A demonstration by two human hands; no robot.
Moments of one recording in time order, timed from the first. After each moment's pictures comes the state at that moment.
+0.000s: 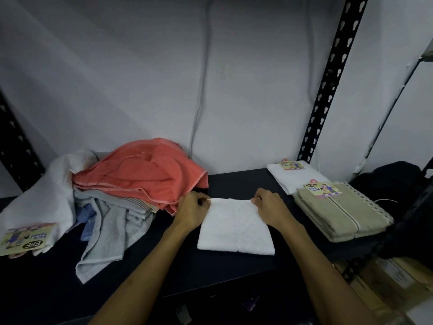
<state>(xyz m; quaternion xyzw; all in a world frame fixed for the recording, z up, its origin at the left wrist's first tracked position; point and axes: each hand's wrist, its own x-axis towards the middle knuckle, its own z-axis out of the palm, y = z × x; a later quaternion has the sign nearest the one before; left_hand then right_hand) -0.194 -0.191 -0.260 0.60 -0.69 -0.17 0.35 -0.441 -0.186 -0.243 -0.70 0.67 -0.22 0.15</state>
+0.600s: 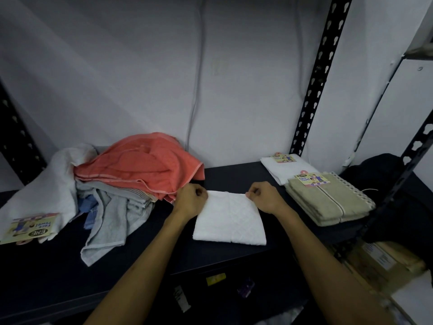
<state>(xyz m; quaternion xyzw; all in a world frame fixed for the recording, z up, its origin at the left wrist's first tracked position) -0.200 -0.175 -0.247 0.63 -0.66 -0.22 0.35 -0.443 -0.171 -0.232 -0.67 0.65 -0.27 0.22</state>
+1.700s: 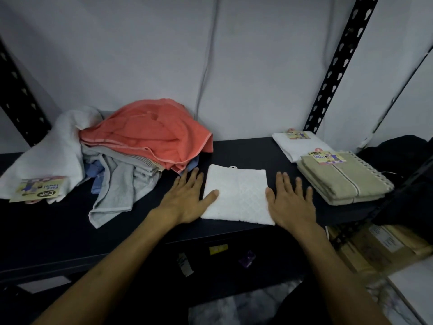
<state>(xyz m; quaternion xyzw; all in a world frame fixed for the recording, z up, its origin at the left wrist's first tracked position) -0.170 -0.103 -0.254 0.62 -0.77 -0.15 0.05 -0.438 -0.082 -0.253 -0.64 0.76 -0.05 0.06</state>
